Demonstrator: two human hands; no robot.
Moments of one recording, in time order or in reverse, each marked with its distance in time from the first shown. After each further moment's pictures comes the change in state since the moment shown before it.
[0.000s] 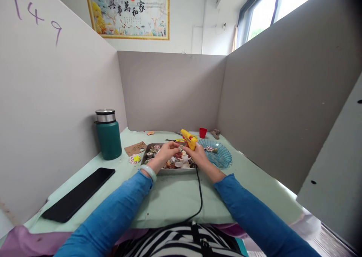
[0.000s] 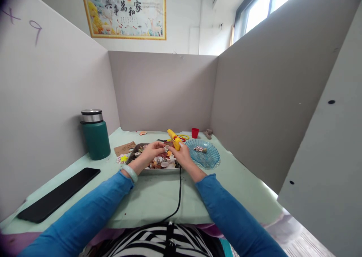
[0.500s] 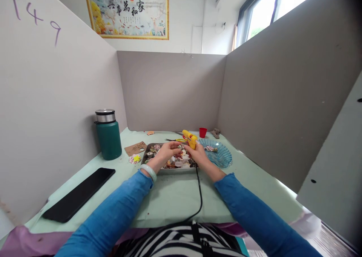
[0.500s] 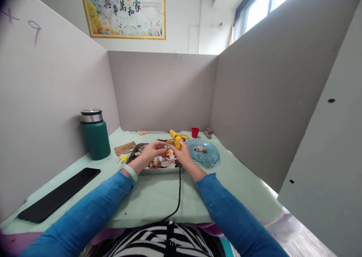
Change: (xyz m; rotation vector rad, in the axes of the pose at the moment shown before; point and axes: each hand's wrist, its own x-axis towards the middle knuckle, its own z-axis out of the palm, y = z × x) left_hand 0.001 0.000 -0.002 -0.050 -0.034 -0.030; right_hand 0.001 0.003 -0.001 -0.013 0.053 0.070
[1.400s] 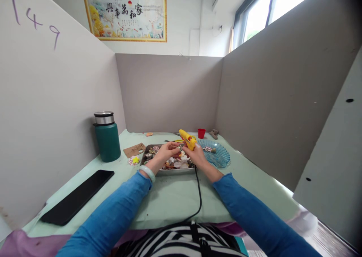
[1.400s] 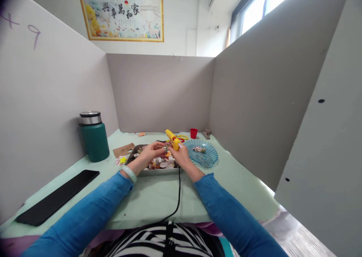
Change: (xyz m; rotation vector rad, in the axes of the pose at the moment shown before) left_hand -0.003 0.002 -0.001 -0.010 -0.005 0.005; right_hand 0.004 0.006 0.003 0.025 -0.014 -0.156
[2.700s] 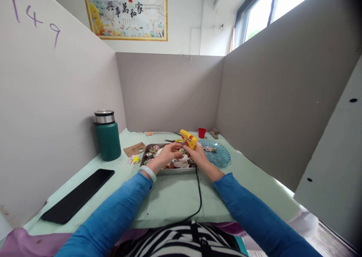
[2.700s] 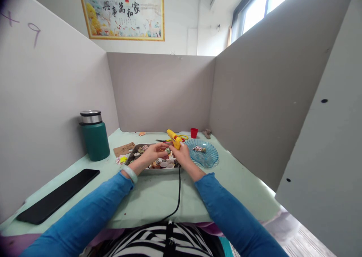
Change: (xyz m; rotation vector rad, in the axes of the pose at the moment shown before) left_hand 0.006 -0.010 0.001 0.146 -0.121 0.061; right_hand -0.003 -0.014 -0.001 0.052 0.003 0.126
